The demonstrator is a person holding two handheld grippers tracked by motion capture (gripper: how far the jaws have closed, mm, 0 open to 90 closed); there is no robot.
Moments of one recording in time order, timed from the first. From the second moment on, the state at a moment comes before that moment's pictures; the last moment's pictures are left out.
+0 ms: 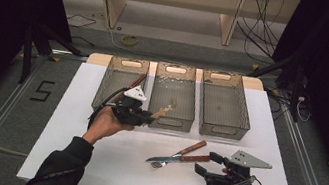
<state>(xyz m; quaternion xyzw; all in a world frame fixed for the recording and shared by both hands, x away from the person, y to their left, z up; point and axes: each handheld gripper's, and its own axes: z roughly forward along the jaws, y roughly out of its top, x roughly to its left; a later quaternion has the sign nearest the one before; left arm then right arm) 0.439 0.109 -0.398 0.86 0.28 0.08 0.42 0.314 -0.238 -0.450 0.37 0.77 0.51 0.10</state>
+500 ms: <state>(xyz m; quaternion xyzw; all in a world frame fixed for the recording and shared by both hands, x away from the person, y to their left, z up) 0.472 0.089 -0.386 0.85 0.30 0.09 0.42 0.314 -0.238 -0.450 0.37 0.77 0.51 0.10</state>
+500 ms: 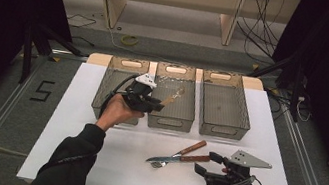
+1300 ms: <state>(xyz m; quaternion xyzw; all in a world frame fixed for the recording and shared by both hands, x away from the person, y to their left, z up) 0.504 0.080 -0.397 0.84 0.34 0.09 0.41 0.314 -0.238 -0.450 0.37 0.77 0.51 0.10</state>
